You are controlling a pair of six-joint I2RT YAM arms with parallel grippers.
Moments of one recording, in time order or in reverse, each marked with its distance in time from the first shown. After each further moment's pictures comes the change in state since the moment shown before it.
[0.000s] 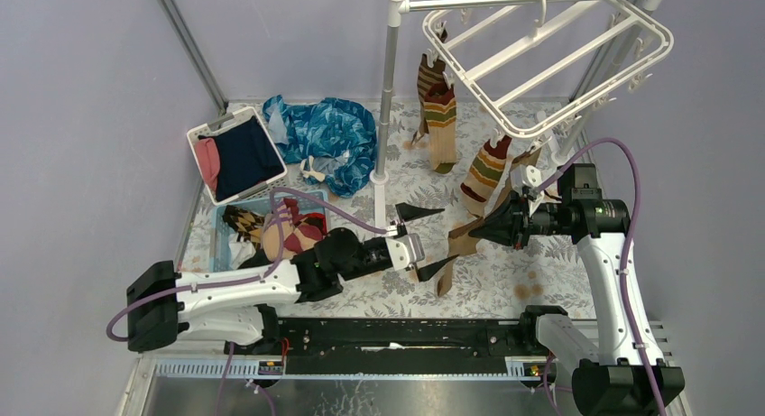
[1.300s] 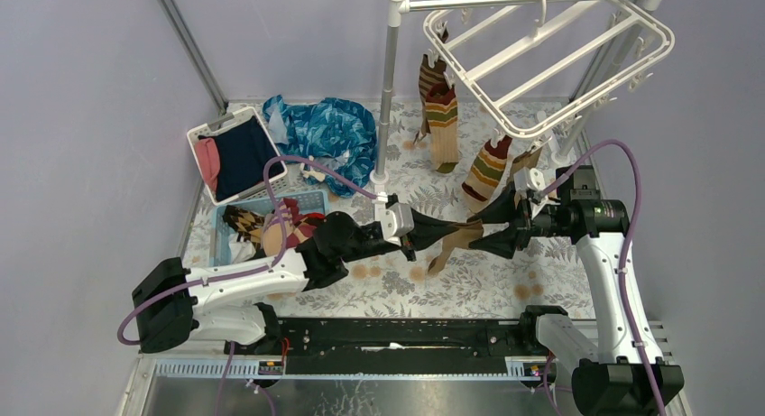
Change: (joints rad) left arm 0.119 0.072 0.043 0.132 0.179 -0.288; right arm -0.003 -0.002 -0.016 -0.020 -0.056 -0.070
